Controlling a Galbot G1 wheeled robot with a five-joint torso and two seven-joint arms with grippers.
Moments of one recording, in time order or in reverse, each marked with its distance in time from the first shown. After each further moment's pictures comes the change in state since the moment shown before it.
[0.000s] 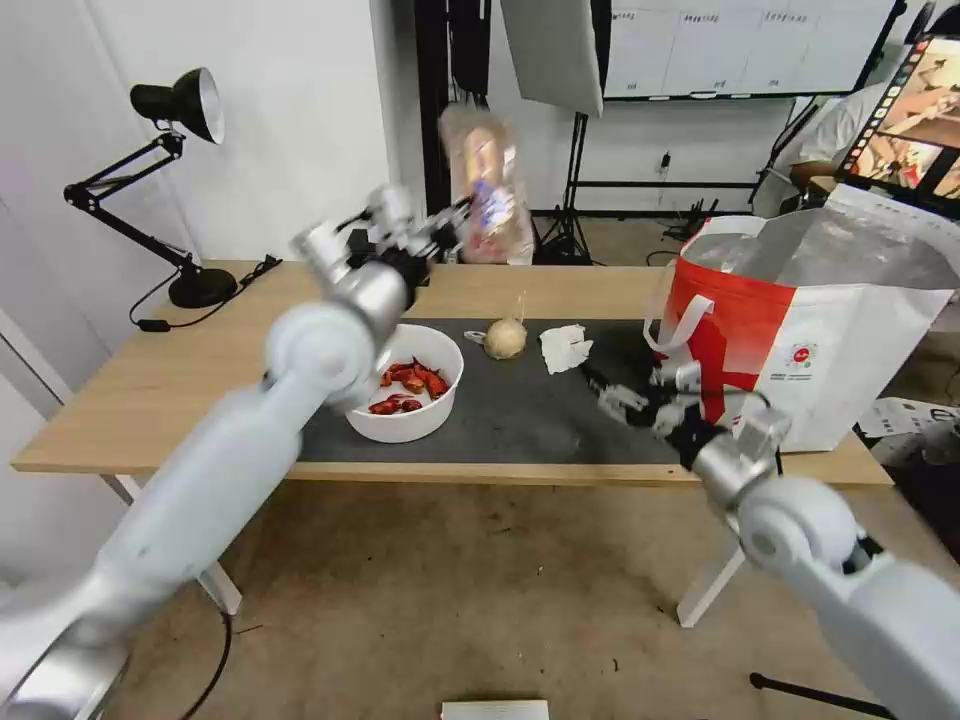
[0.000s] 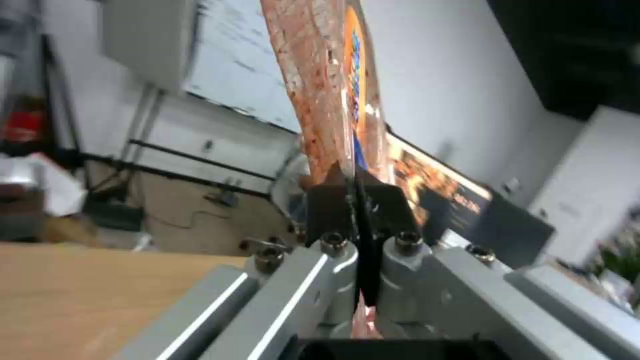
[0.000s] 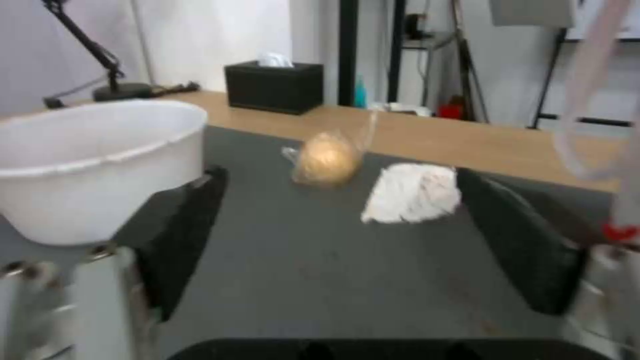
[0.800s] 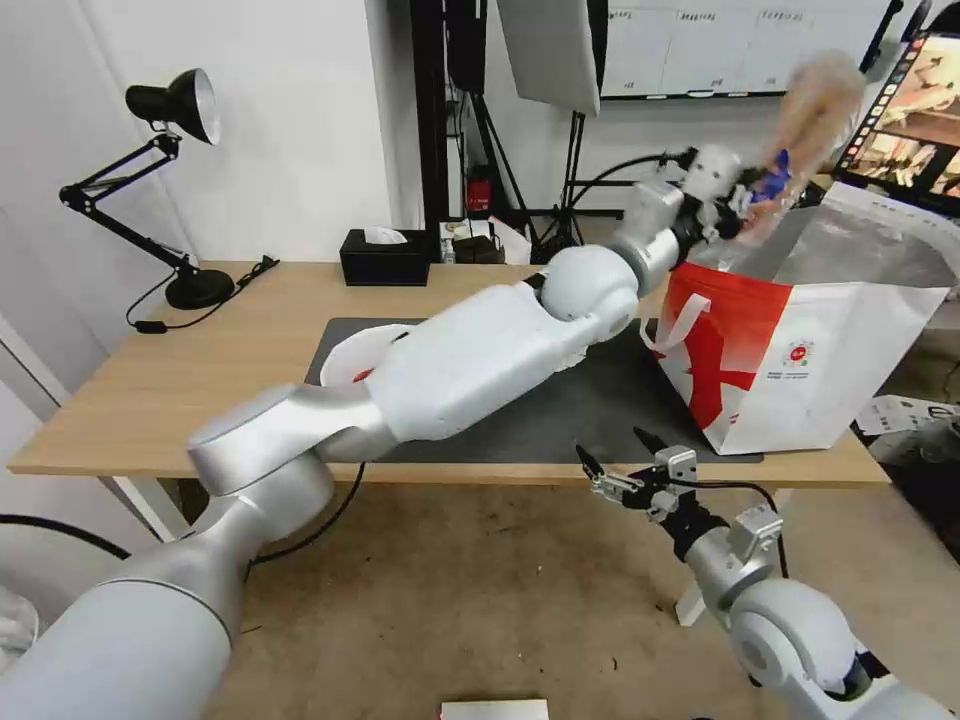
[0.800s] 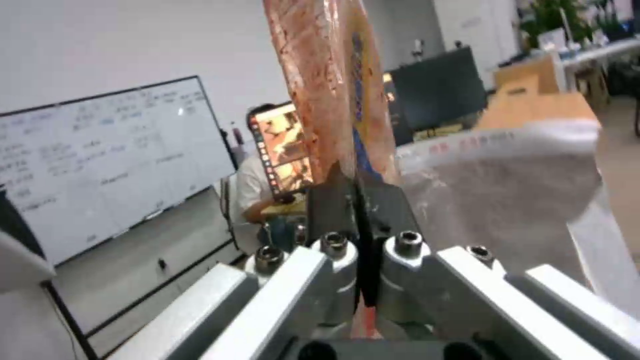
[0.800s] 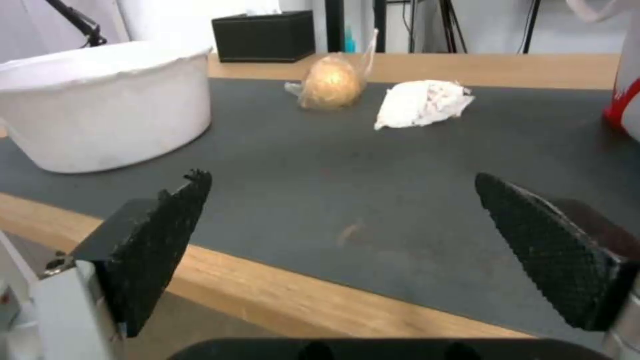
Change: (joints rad) left arm -0.310 -0.441 0.429 0.601 0.643 -0.192 0.350; right arm -0.210 0.137 0.050 0.054 -0.113 0.000 0.014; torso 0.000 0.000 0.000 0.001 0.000
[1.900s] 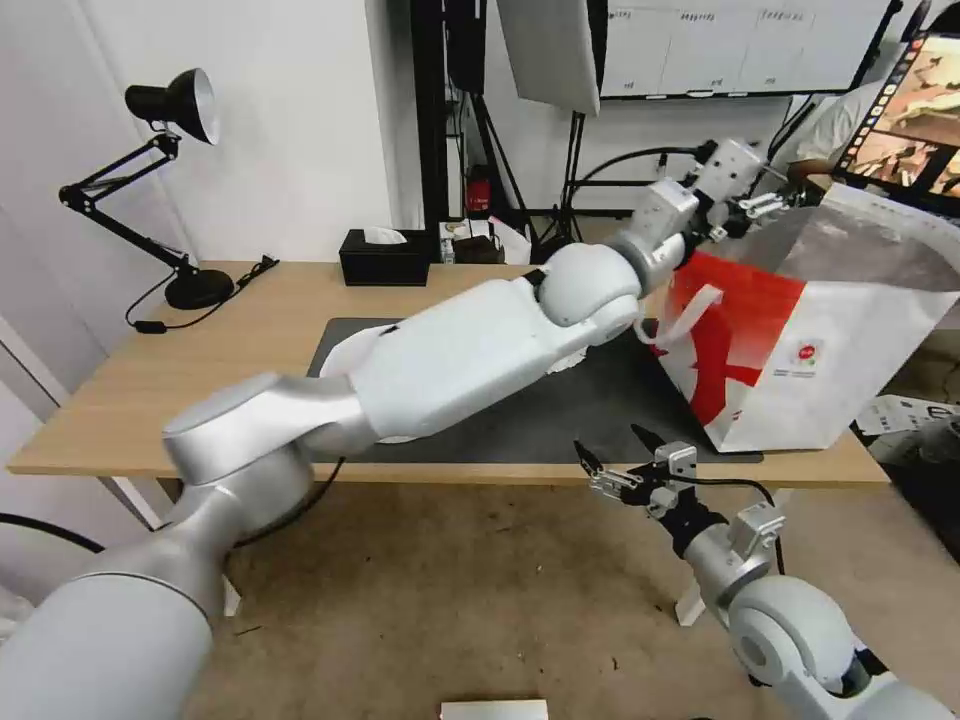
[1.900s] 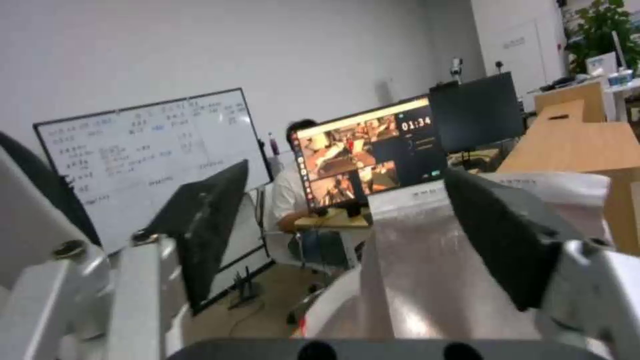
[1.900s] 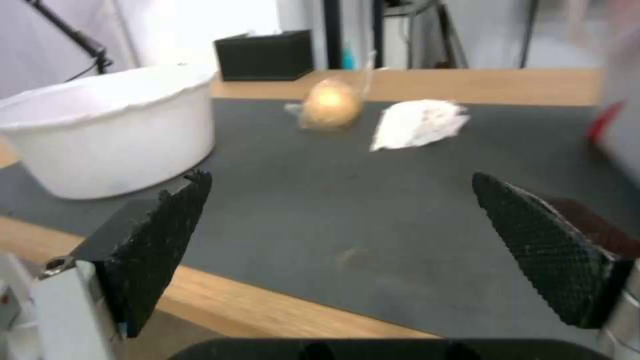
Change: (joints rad) left arm -0.005 0.162 0.001 -0.273 -0.088 0.066 -0.181; right arm -0.061 0.004 0.087 0.054 0.037 0.003 -0.002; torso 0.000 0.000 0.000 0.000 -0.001
